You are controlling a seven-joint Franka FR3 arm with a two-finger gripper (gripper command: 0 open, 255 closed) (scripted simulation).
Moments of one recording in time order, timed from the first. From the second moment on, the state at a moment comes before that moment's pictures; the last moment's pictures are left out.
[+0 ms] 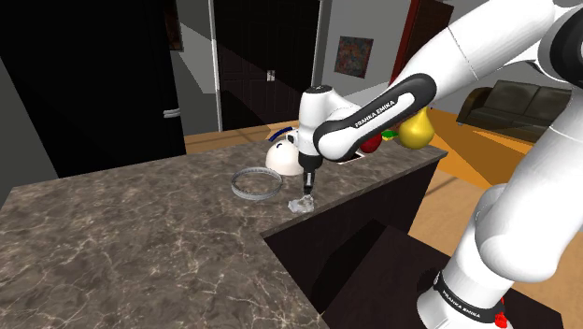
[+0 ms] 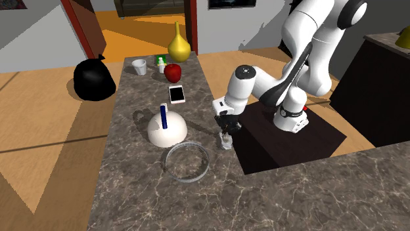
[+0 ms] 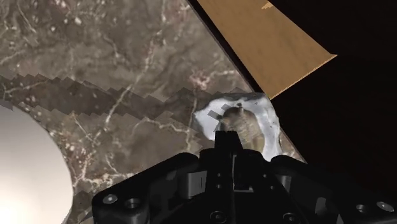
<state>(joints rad) 0.05 -0.12 0.05 -2.46 -0.20 2.39 -0.39</state>
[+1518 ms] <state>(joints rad) 0.08 0.01 0.05 -2.51 -0.24 2.56 -0.67</state>
